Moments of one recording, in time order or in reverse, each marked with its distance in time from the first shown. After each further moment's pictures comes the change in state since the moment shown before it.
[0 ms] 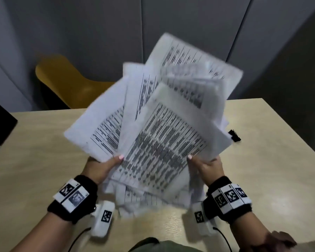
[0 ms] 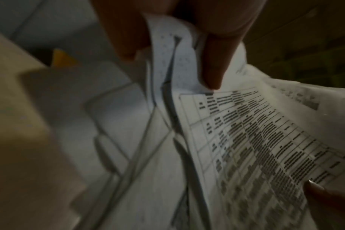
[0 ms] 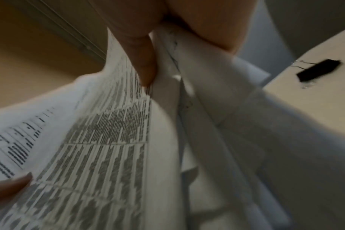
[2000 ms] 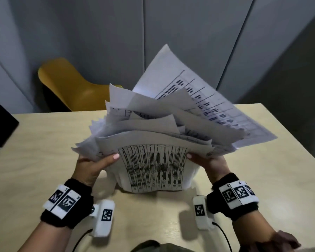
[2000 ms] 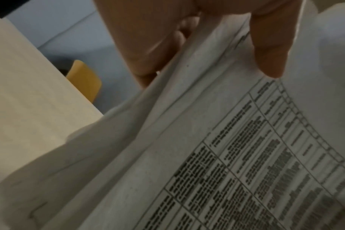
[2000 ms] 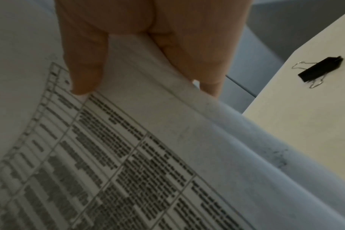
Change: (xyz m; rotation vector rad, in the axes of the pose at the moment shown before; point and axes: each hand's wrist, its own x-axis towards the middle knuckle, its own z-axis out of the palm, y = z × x) left_hand 0.008 0.001 -0.014 -0.328 -0.121 0.399; right_hand 0.015 -0.013 -0.005 0.153 -0.155 -0.069
